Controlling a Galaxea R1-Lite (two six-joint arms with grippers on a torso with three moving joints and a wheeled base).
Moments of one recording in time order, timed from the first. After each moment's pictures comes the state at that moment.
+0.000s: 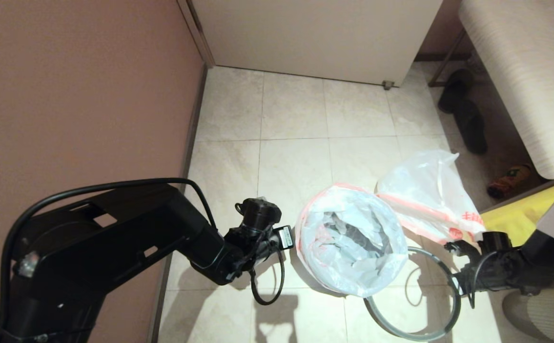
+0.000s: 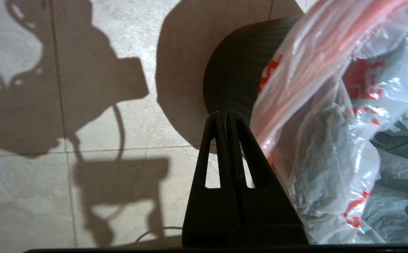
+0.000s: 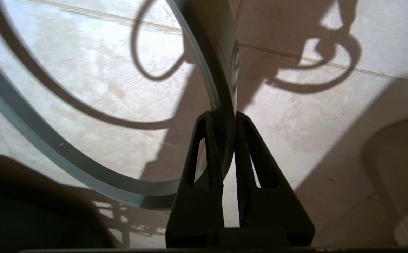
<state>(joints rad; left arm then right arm) -0.58 2.31 -1.12 -0.63 0.17 -0.54 -0.24 2.51 -1.06 -0.42 0.16 -0.39</state>
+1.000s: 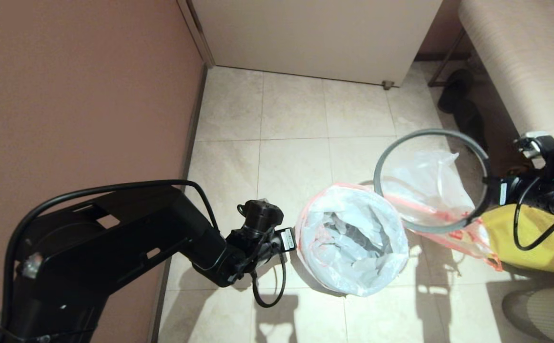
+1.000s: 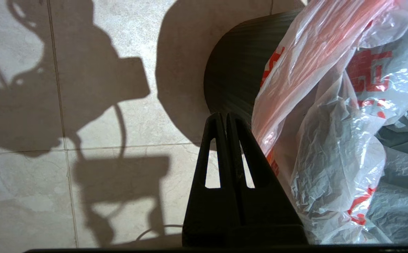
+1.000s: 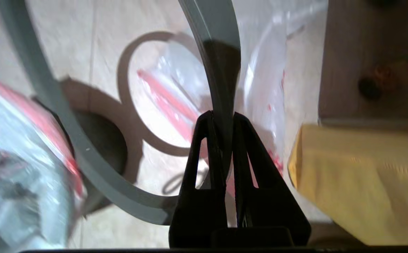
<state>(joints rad) -0.58 2.32 -1.12 -0.63 0.17 -0.54 -0.19 1.81 -0.94 -0.60 0.23 -0.14</state>
